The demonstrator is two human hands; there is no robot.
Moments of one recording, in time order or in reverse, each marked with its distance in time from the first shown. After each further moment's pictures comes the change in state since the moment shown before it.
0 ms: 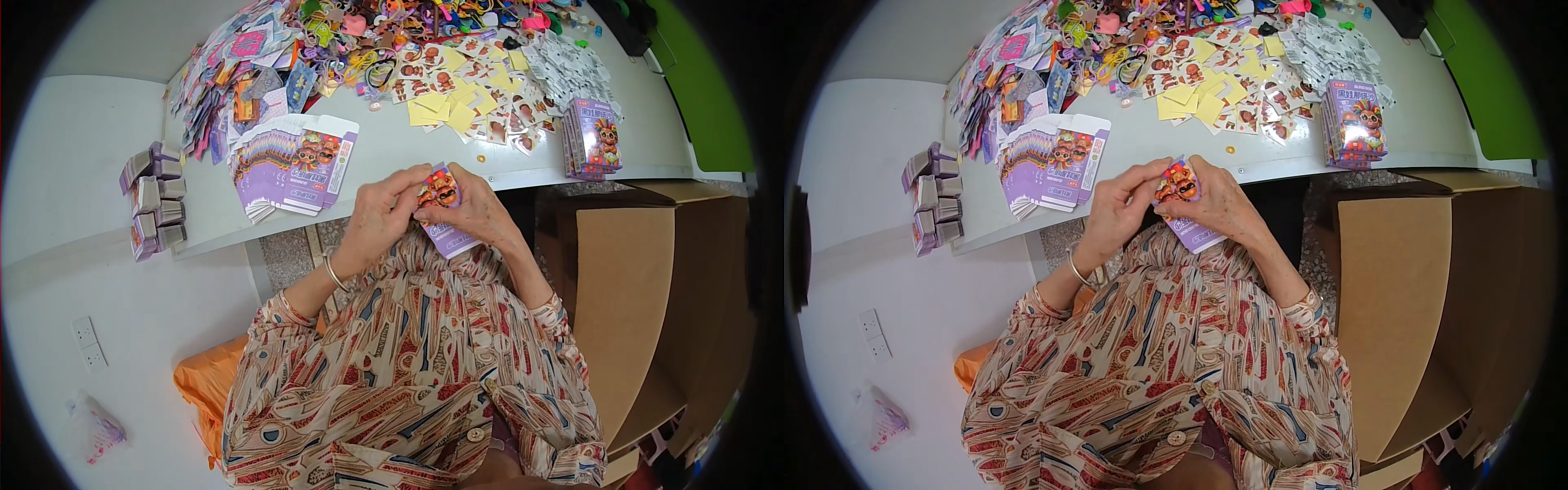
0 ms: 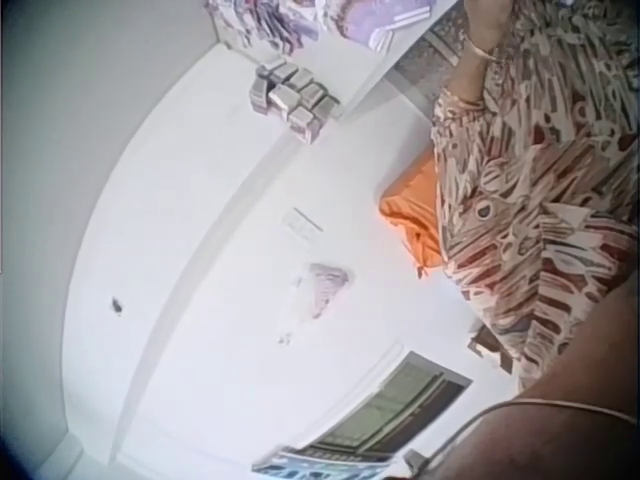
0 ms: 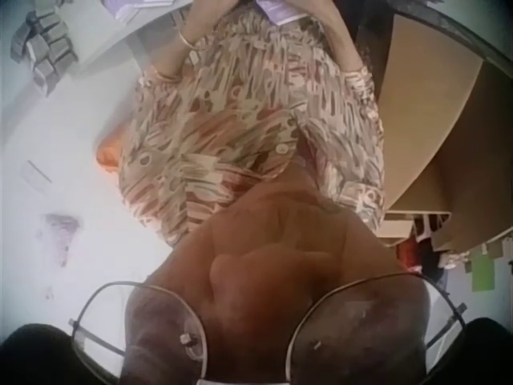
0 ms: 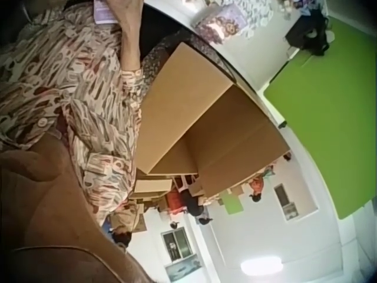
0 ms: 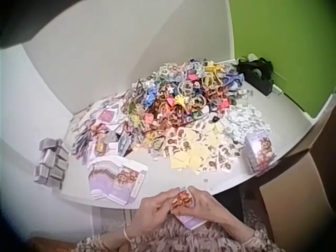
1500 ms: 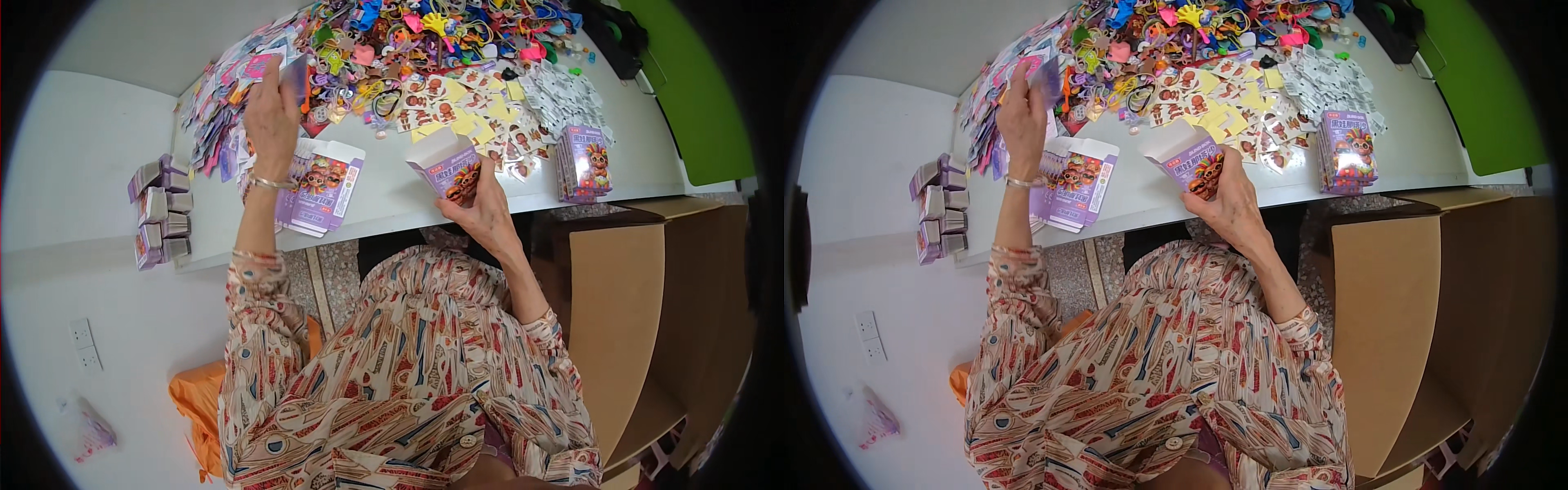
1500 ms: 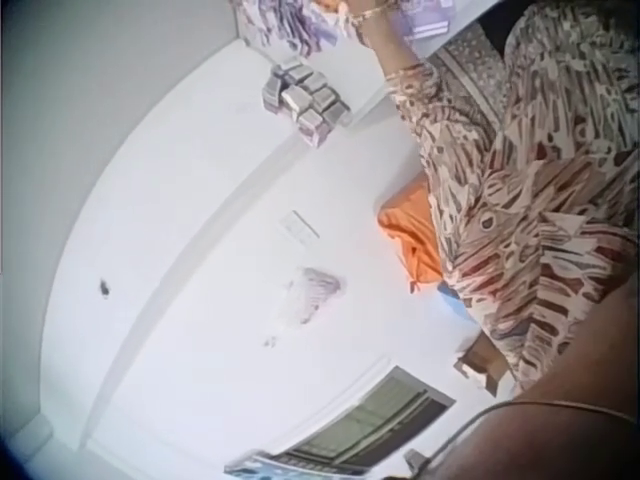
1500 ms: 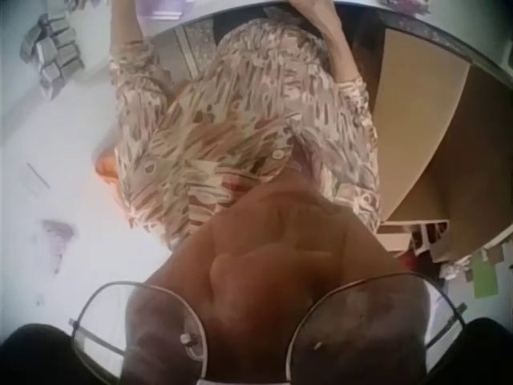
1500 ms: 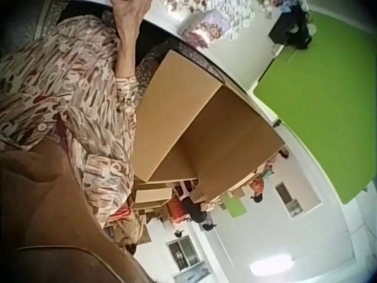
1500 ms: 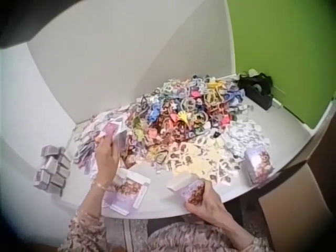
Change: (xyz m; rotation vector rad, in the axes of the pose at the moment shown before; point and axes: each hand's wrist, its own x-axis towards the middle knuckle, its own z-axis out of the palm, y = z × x) left_hand 0.115 0.003 -0.147 1.195 0.726 0.407; right_hand 0.010 0.000 -0.010 -0.114 0.409 -0.186
